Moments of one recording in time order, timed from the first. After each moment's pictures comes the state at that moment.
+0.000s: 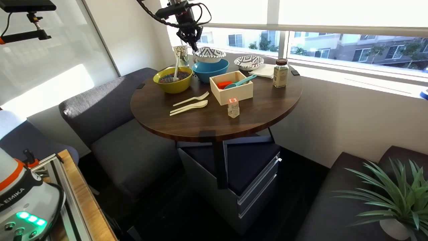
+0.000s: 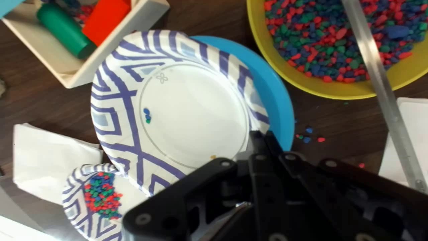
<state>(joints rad) 0.10 0.53 0.04 -1.35 -0.22 1.92 -0.15</state>
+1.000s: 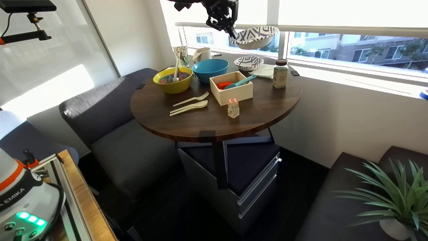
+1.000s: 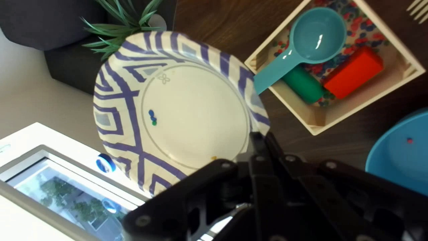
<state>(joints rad) -0.08 0.25 -0.11 -1.70 -0.41 2.29 -0.19</state>
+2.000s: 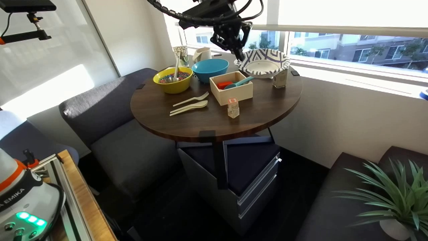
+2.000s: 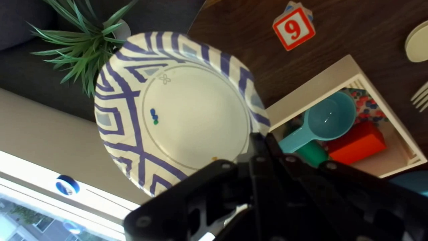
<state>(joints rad) -0.26 0.16 -0.12 -1.91 -0.09 2.44 -0.62</state>
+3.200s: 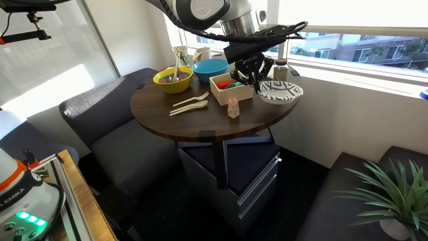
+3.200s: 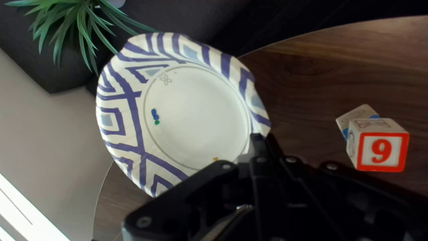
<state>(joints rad) -0.35 0.40 -0.12 -1.78 -0.05 2.45 -1.27</state>
